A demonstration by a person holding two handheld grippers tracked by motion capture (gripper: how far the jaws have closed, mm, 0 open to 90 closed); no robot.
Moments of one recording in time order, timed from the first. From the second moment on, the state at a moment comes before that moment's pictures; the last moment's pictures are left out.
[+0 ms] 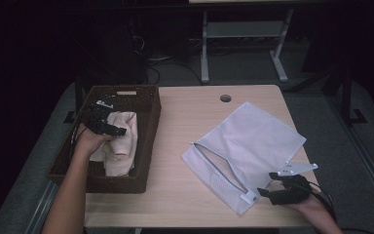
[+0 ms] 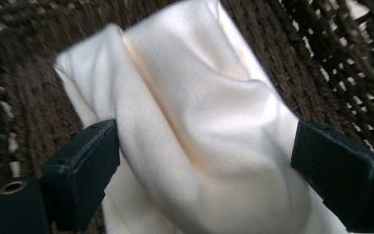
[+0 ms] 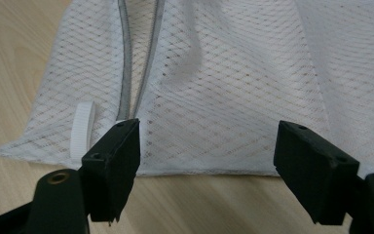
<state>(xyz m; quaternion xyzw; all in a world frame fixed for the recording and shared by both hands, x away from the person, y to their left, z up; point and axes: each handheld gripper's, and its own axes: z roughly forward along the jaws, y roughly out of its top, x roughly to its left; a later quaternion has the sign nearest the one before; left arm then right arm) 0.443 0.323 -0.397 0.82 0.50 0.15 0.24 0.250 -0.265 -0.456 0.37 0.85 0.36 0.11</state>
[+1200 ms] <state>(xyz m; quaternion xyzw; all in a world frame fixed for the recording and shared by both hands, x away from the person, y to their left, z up) 0.452 0.337 -0.439 0.81 0.54 0.10 0.21 0.252 -0.265 -0.458 0.37 0.85 0.36 0.11</state>
